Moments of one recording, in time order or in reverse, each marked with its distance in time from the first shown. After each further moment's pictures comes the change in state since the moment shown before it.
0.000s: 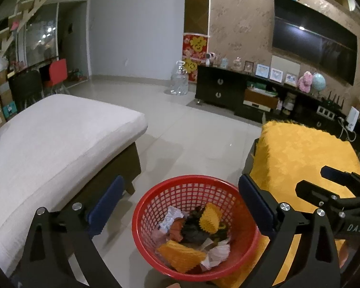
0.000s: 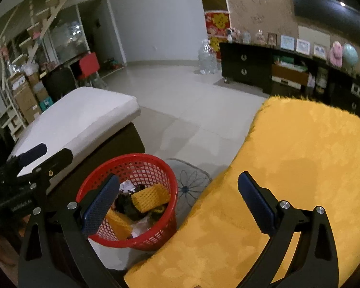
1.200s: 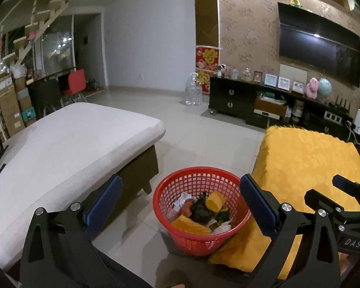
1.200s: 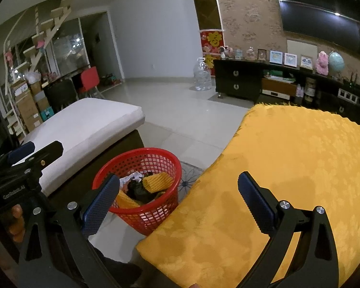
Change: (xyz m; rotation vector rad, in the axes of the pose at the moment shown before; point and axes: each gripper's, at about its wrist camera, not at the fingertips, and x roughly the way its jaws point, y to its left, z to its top) left arm -0.085 -0.006 -0.024 0.001 -0.064 0.104; right arm -0.073 0.021 -0.046 0.007 -0.096 -0.033
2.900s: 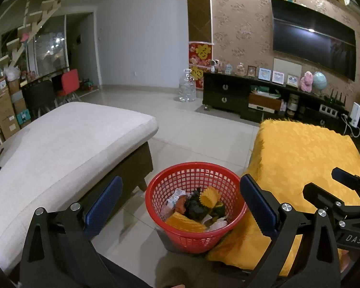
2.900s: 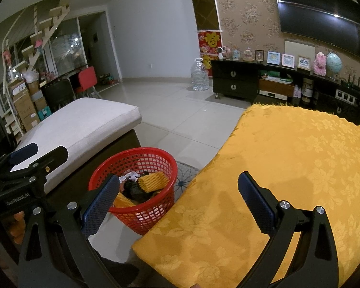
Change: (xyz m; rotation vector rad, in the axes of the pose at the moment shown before) left arm 0.005 -0.009 -0.005 0.029 0.014 -0.021; right arm 0.000 -0.005 -0.002 0.001 0.000 -0.010
